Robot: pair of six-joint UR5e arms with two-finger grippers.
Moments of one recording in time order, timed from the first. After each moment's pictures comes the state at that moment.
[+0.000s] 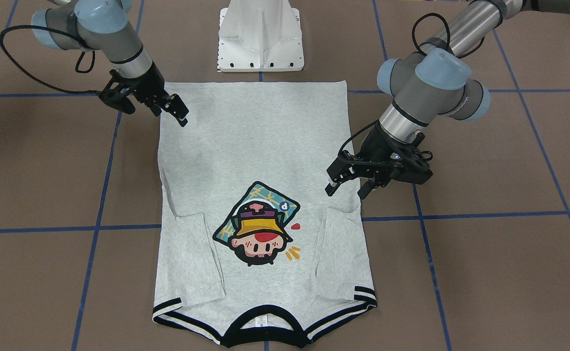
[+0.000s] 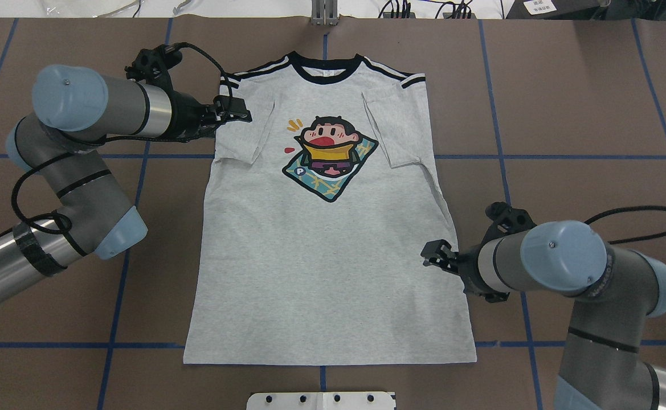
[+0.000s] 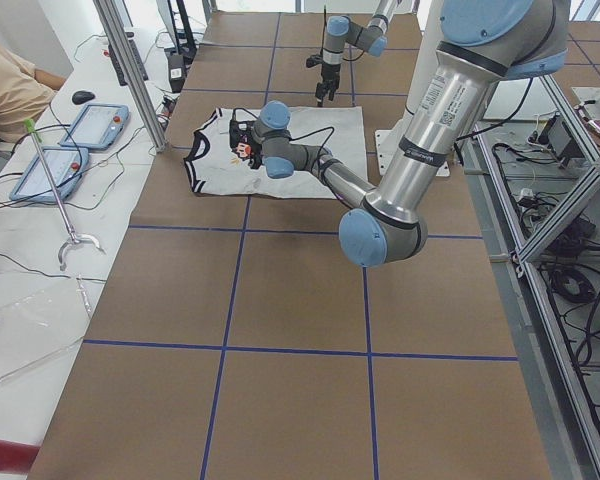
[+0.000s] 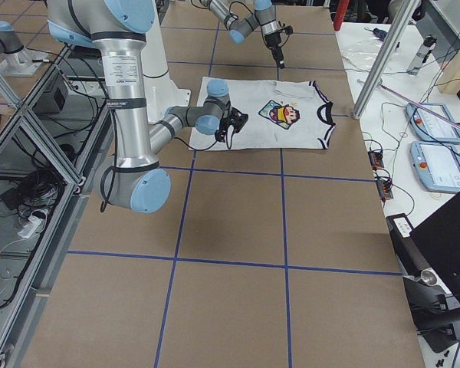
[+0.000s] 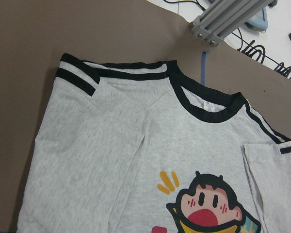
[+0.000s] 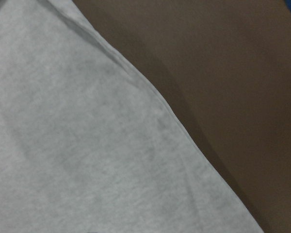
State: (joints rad) left arm -0.76 -2.07 -1.54 -2.40 -1.89 -1.44; right arm 0.35 -1.45 2.01 -1.23 1.74 1.94
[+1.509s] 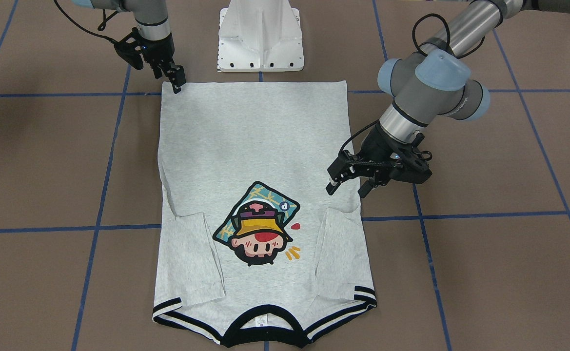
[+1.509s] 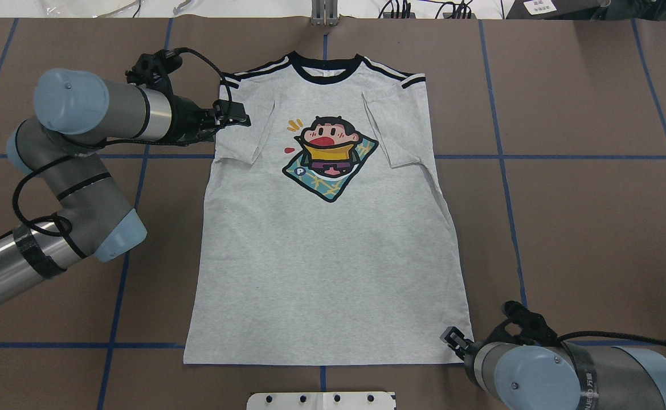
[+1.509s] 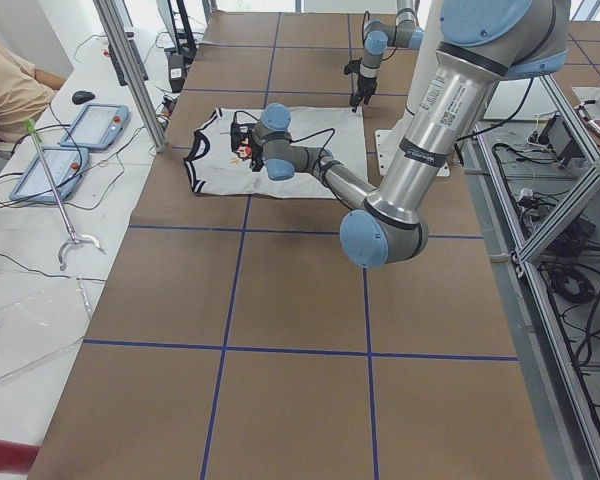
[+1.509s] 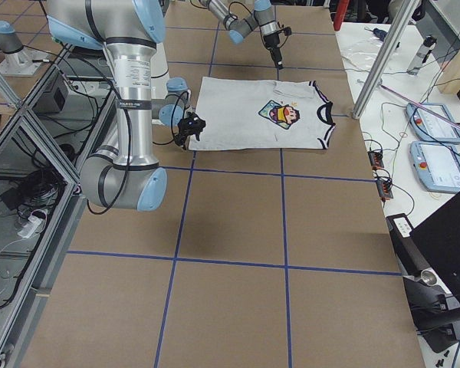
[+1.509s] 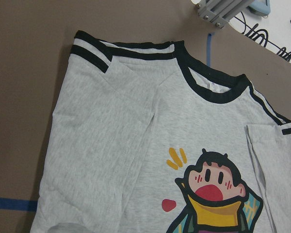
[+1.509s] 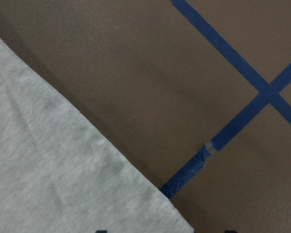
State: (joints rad) left arm -0.76 -2.07 -1.53 -2.40 -1.90 -1.44; right arm 0.07 -1.53 2.13 -1.48 1.53 2.28
